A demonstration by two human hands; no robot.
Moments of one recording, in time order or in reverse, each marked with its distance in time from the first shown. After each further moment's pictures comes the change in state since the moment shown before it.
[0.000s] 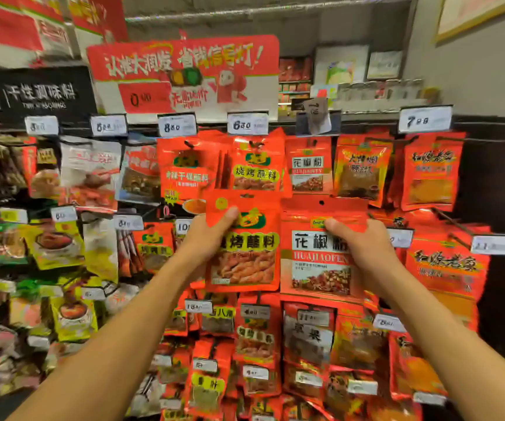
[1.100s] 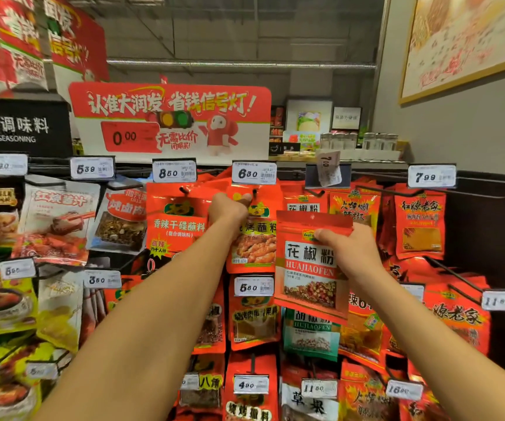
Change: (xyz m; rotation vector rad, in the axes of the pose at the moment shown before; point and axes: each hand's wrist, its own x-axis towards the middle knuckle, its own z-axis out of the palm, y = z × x) left_hand 0.193 0.042 0.034 0.169 0.344 -0.150; right_hand 0.087 -0.032 0.054 -0.109 0.165 -0.094
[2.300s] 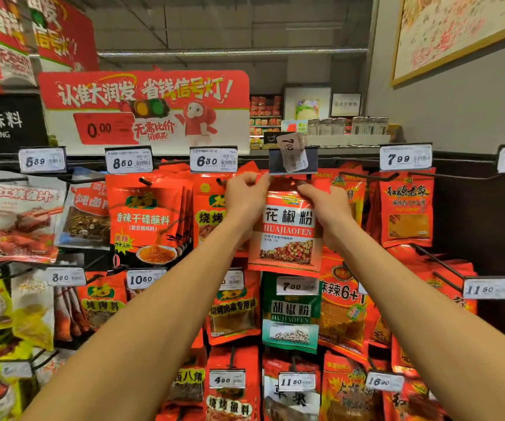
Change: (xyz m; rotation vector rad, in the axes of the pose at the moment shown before) left_hand -0.071 0.034 0.066 -0.247 -0.163 0.224; right_hand 0.081 0.008 -0.017 0.178 -0.056 0.136
